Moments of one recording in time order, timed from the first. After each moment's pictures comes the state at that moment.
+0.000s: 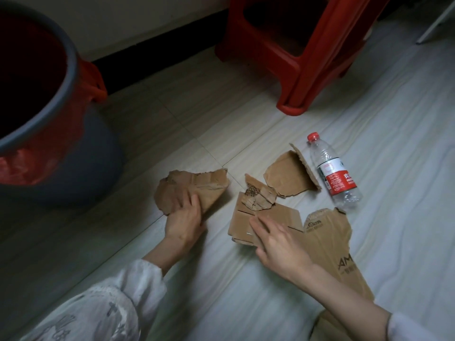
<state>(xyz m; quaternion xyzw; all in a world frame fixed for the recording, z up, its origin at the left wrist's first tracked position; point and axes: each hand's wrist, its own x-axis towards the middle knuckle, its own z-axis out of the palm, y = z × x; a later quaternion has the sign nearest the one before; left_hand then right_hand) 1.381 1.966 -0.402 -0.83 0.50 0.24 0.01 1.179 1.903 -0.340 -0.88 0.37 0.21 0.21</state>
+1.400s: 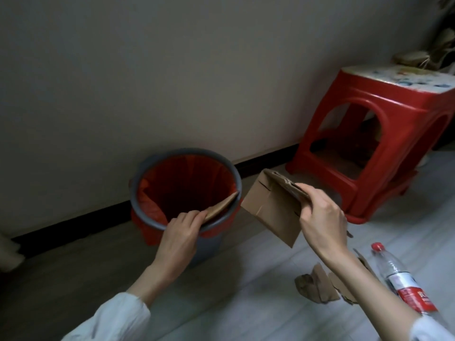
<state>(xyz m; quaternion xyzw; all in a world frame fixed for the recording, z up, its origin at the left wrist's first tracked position) 1.533 2.070 -0.227 -0.81 0.54 -0.18 -0.16 1.336 1.887 -0.148 -0.85 0.39 -0.33 0.15</state>
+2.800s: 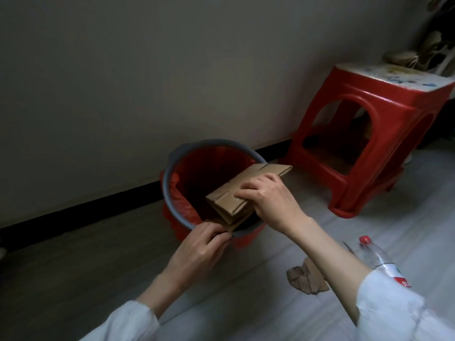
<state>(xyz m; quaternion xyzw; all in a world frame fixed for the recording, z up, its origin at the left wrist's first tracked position) 1.488 2.063 -0.243 -0.68 0.66 -0.16 -0.27 1.390 1.884 -0.153 -0.97 0.04 -0.25 -0.05</state>
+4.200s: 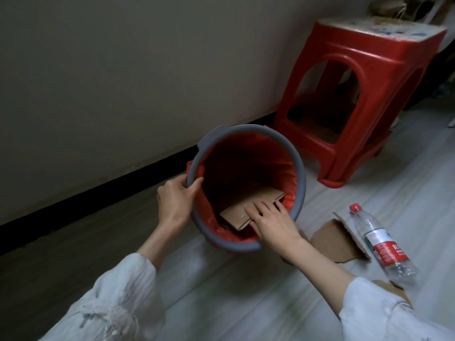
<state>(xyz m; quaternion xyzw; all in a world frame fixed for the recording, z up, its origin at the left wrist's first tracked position) 1.517 1.997 -0.210 -0.84 0.26 0.07 -0.47 1.342 1.873 -0.279 -0.97 0.24 -0.04 -0.07</state>
